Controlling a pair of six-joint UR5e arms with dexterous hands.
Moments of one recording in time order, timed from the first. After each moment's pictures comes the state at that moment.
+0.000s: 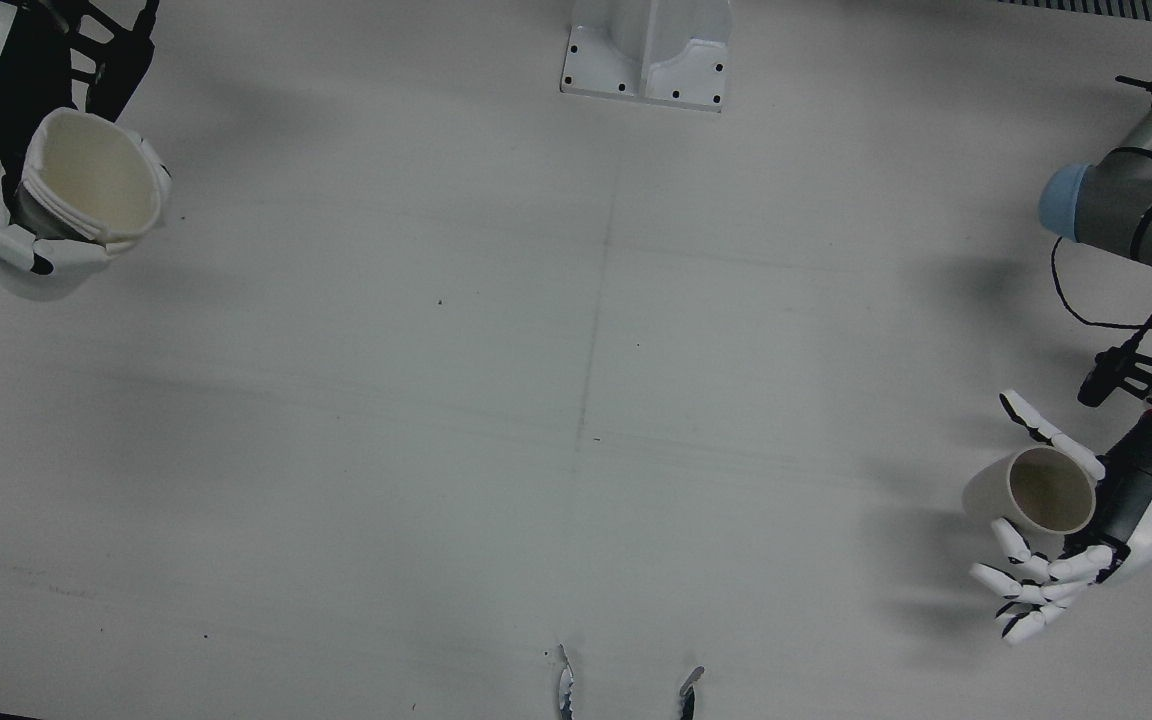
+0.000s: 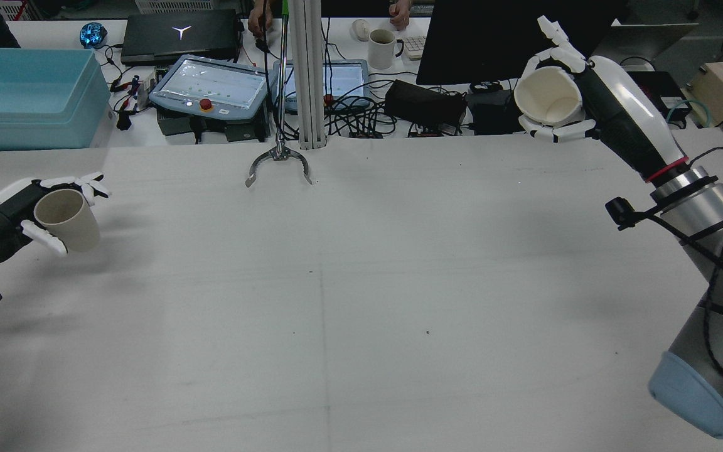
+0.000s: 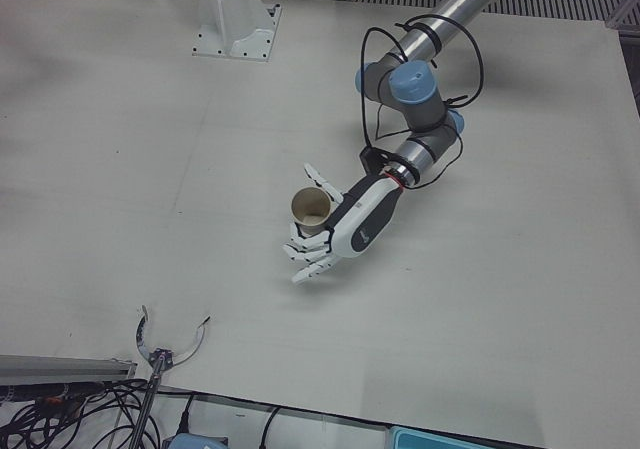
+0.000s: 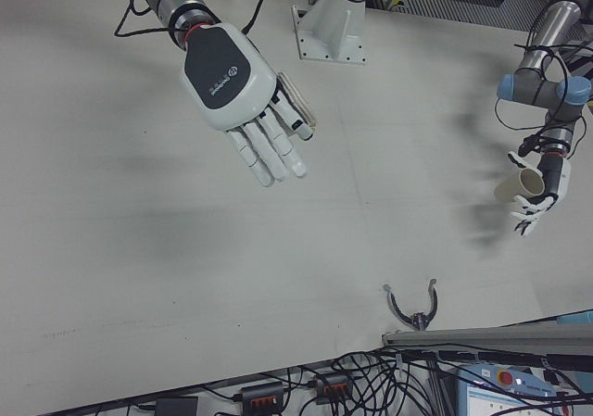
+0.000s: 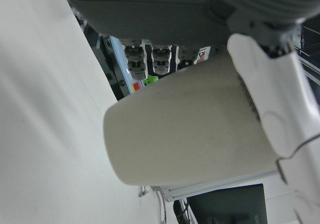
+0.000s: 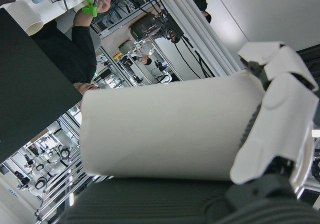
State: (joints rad) left arm -0.91 -1.73 -1.55 -0.14 1.38 0.46; right arm 0.91 -1.40 2.16 -3.43 -1.05 -1.05
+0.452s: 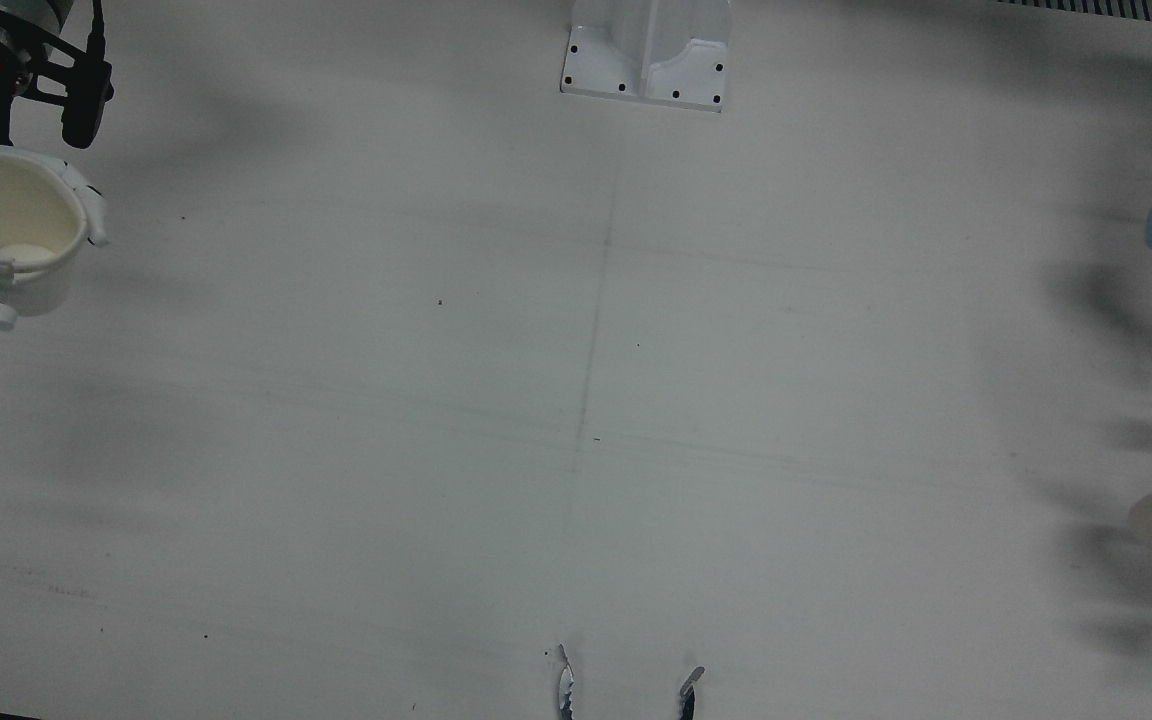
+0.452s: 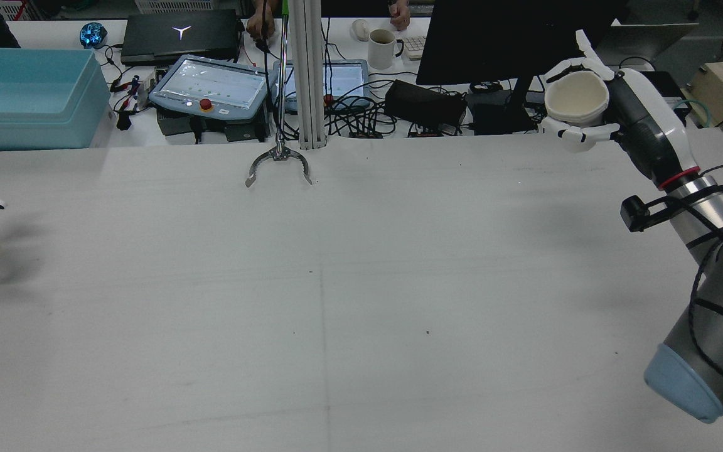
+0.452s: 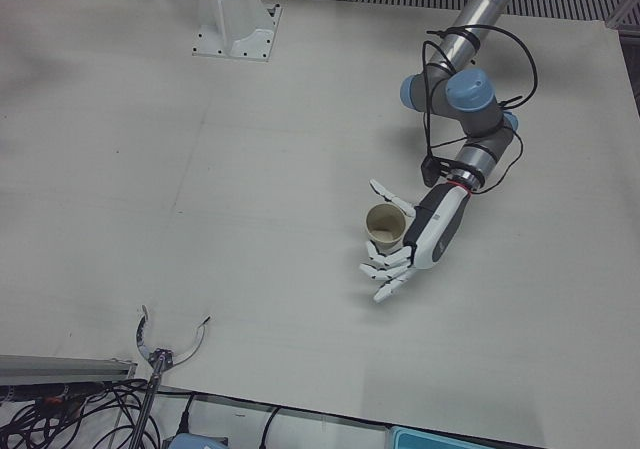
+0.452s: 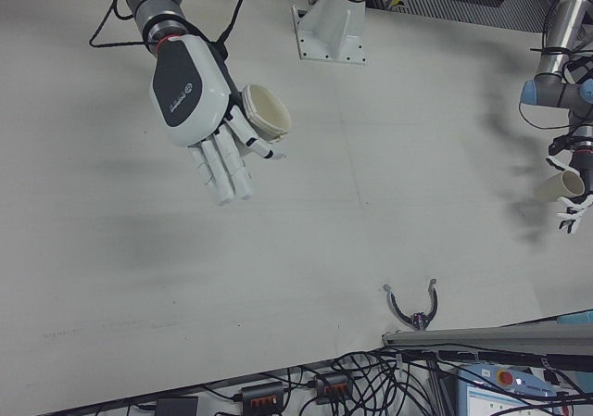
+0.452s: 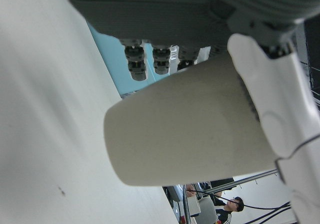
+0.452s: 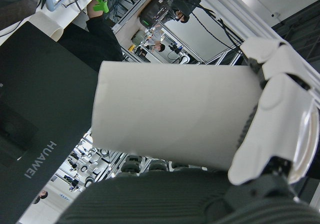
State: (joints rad) left arm -1.03 -1.58 -1.41 -0.33 1.37 0.43; right arm 0.92 -1.43 2.06 -3.43 -0.99 -0.78
